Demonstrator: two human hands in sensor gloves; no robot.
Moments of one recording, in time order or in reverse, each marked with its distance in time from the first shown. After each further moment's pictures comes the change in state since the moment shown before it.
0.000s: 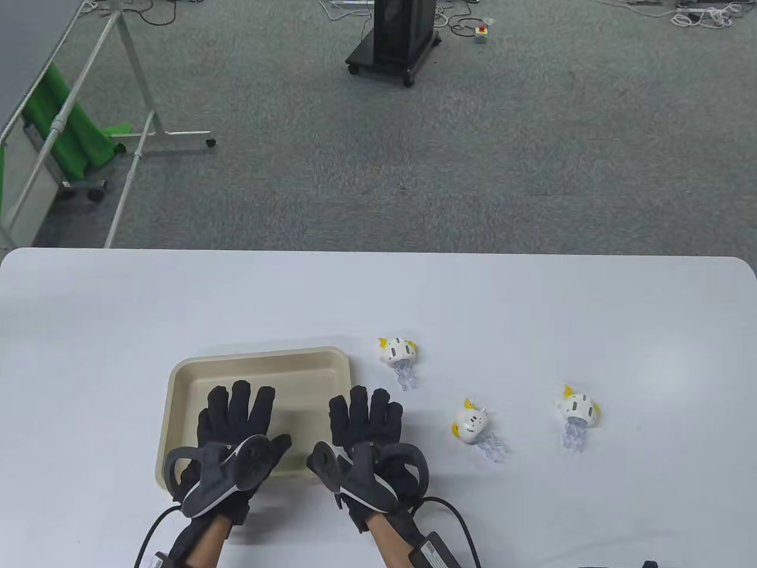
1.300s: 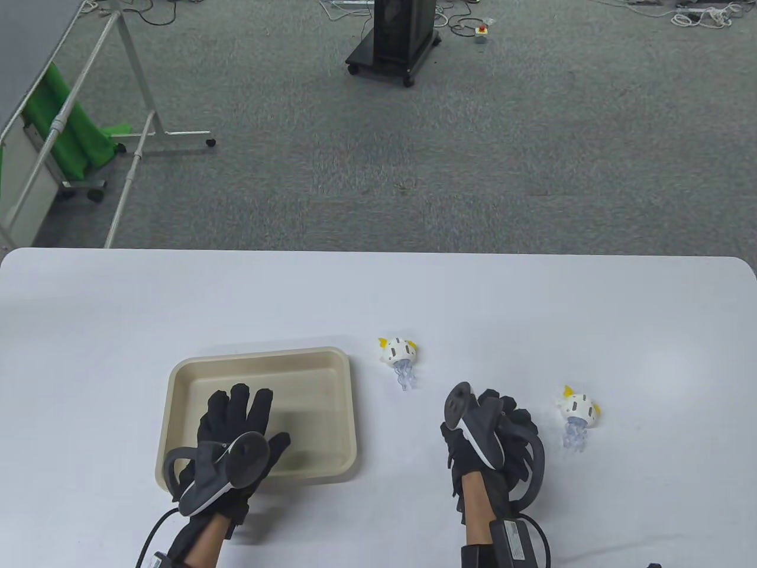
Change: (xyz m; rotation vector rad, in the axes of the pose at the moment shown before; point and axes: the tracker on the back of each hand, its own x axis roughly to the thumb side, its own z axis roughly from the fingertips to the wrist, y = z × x) left_hand -0.005 0.000 0.000 -0.011 0.017 0.073; right_hand -0.178 0.007 -0.001 0.375 0.653 0.028
